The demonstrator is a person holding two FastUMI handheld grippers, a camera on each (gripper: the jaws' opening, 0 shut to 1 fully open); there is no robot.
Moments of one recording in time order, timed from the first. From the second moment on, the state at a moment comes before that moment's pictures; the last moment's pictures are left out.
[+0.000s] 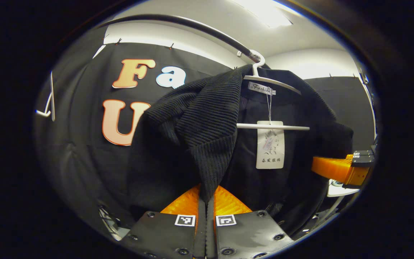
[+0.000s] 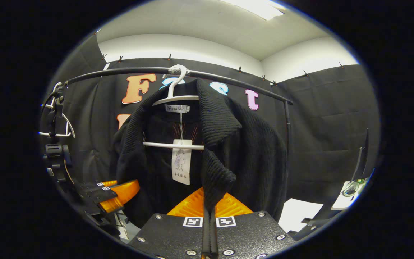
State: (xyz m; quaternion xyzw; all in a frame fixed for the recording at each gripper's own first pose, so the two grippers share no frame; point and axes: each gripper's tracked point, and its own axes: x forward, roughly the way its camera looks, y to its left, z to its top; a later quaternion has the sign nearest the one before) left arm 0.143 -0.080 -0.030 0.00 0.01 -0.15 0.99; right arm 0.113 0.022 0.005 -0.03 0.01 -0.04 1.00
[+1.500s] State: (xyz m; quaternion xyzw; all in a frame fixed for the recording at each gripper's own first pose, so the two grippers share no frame) left arm 0.154 -0.026 0.064 0.02 -0.07 -0.07 0.99; right arm 0.170 -0.139 0.090 -0.09 -0.06 -0.12 0.99
